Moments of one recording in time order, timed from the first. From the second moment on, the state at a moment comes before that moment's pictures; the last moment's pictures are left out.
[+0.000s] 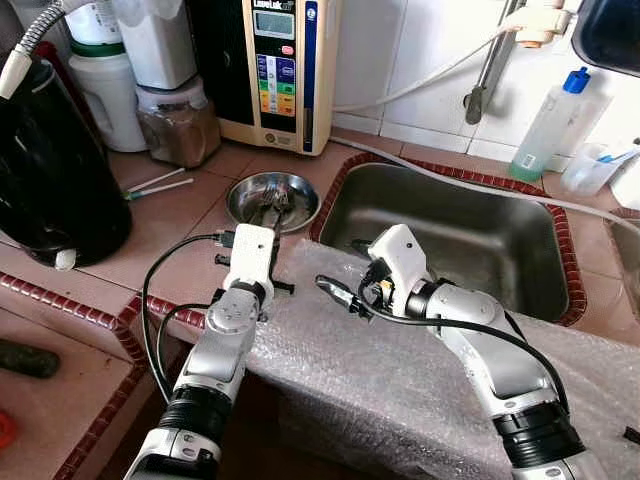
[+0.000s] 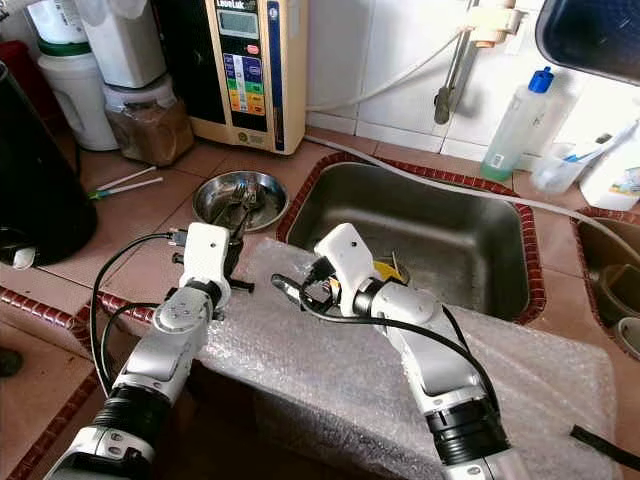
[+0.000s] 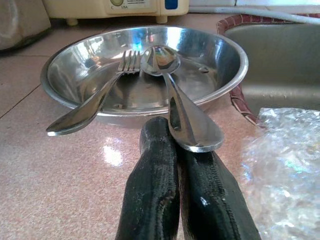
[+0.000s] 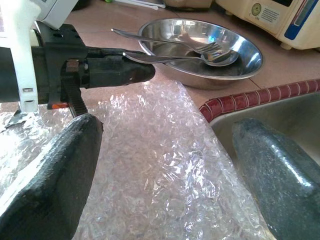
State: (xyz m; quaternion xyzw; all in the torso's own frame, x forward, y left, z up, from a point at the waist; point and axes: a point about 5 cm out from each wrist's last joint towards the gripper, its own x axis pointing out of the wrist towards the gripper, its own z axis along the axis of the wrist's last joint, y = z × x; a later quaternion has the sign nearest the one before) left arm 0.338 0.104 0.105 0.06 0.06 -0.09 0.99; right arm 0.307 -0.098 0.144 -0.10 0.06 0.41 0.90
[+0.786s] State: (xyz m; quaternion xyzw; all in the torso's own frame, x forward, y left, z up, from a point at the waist) left arm 0.333 0.097 0.105 0.03 0.06 -0.10 0.99; right arm 0.307 -0.096 0.142 -0.10 0.06 0.41 0.90
